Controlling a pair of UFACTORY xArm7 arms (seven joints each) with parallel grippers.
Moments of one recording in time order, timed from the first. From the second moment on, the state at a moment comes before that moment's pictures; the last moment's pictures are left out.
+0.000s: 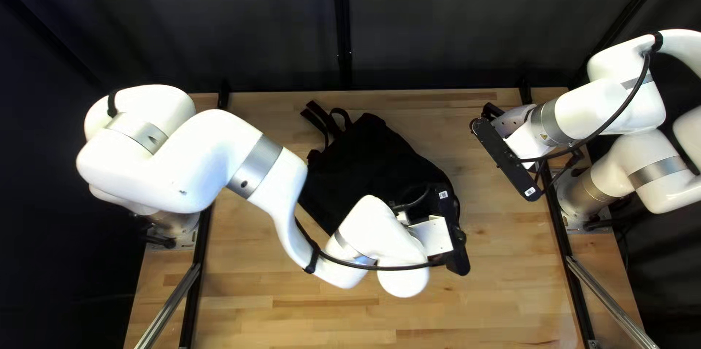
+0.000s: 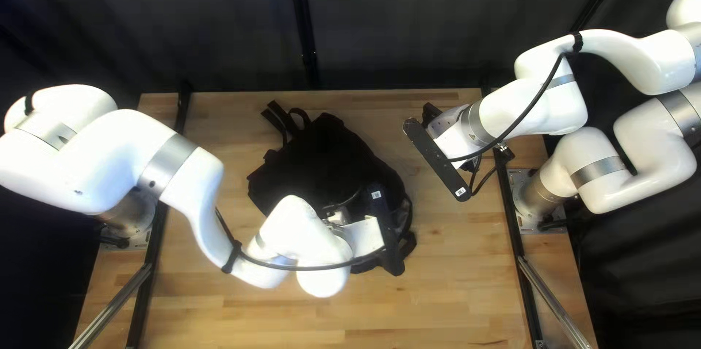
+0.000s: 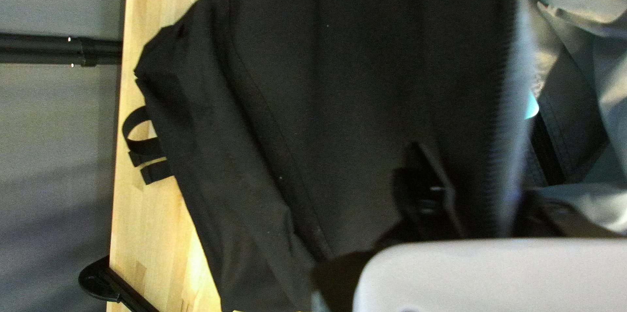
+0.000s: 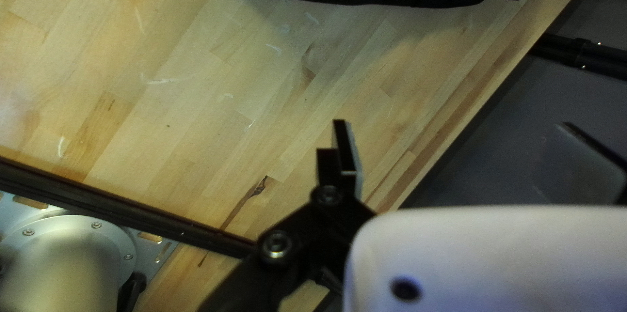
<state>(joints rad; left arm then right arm) -0.08 0.40 -0.35 1.43 0.74 1.24 -0.96 0.25 -0.85 -0.16 0.43 -0.50 1.06 -0.41</state>
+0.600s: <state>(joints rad) 0.06 0.12 -0.31 1.08 0.63 0.91 -1.10 0.25 -0.85 -0.16 0.43 -0.50 1.06 -0.41</state>
